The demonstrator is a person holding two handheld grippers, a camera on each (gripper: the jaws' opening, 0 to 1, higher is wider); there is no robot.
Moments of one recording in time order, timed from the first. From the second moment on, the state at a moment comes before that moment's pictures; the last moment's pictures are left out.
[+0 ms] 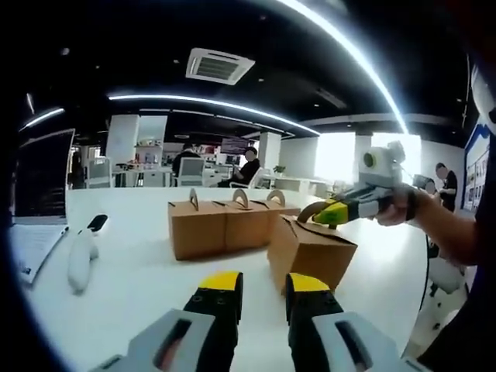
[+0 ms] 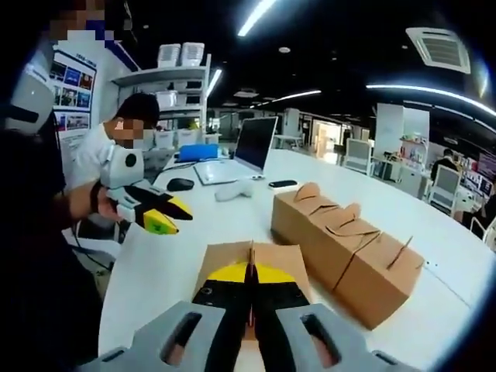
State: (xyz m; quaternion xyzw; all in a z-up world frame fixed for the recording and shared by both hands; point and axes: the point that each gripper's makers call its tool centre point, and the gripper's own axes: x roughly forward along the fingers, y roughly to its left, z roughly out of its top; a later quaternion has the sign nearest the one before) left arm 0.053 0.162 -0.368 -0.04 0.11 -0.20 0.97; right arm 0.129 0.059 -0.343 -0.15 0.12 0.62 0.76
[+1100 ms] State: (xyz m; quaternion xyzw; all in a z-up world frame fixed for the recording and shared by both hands) left arm 0.053 0.168 -0.377 -0.05 0.12 -0.20 0.97; right arm 0.101 0.065 -0.346 -0.24 0.11 0.69 0.67
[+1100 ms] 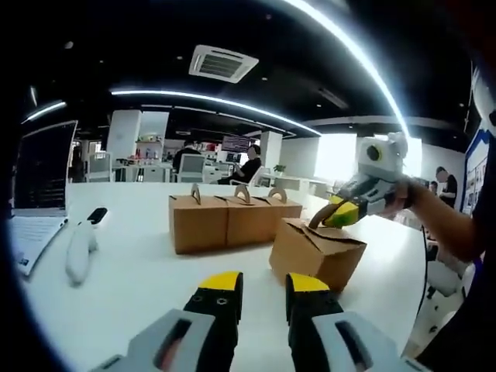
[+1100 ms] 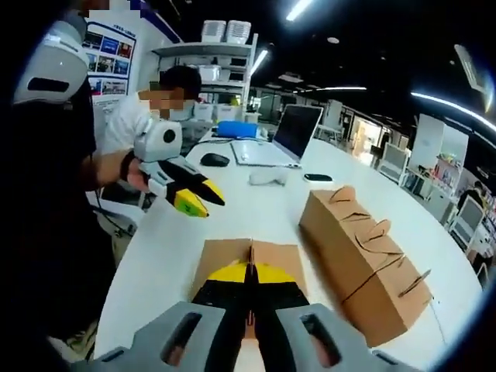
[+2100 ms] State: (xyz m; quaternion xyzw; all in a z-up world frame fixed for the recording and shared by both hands) left arm 0.043 0.164 -0.363 -0.07 0.11 -0.21 0.97; right arm 0.104 0.065 -0.345 -0.28 0.08 0.73 0.62
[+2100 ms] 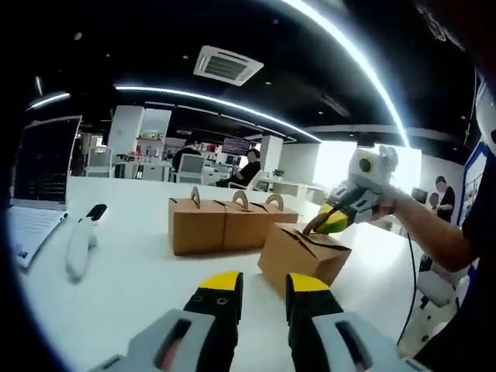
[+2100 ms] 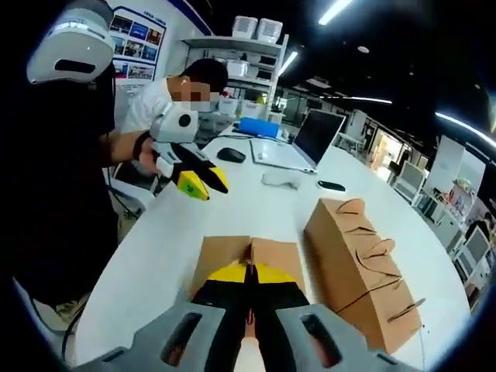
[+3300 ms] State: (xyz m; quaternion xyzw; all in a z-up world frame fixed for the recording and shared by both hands) left arm 0.042 0.170 -0.360 -0.09 0.11 -0.20 0.97; right arm 0.100 0.073 -0.353 -0.25 0.10 0.72 0.64
